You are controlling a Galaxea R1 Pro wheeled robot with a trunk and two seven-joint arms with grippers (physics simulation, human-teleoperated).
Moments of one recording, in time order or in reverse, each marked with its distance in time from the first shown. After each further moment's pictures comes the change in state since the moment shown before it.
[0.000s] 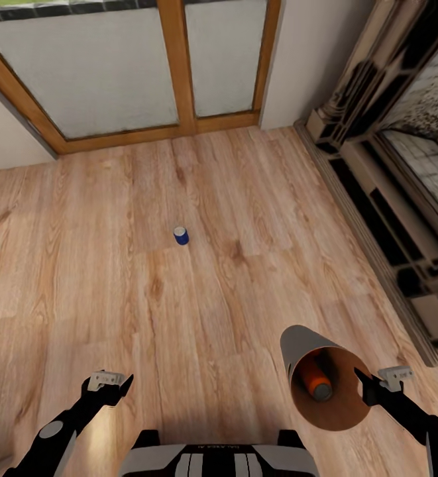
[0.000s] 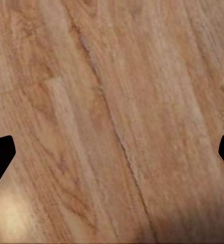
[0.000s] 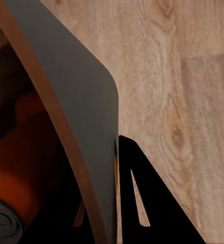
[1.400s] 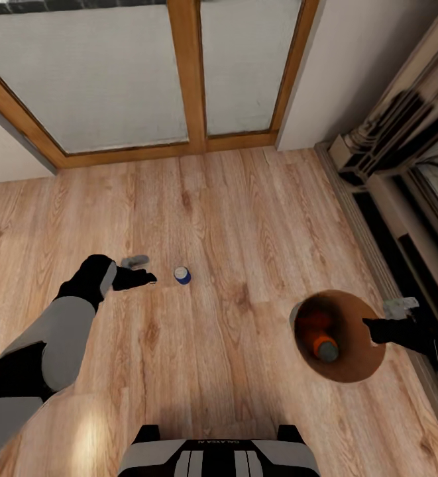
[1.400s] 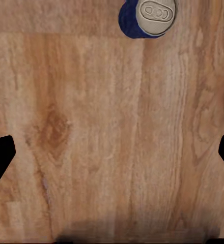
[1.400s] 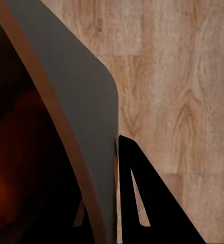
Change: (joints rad) left arm -0.825 -0.059 -0.004 0.250 -0.003 0.986 0.187; right arm -0.087 -0.171 0.432 -0.562 0.007 0.917 0.007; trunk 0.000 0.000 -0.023
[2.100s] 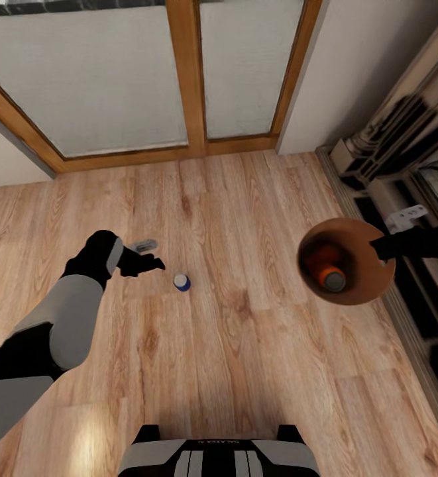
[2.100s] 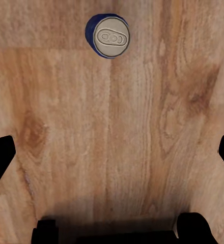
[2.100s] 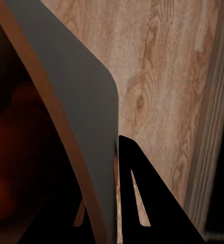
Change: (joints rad) left arm -0.103 -0.052 -0.001 -0.035 0.002 0.215 0.022; right arm -0.486 -0.235 0.380 0.023 0.019 0.278 0.045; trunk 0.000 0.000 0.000
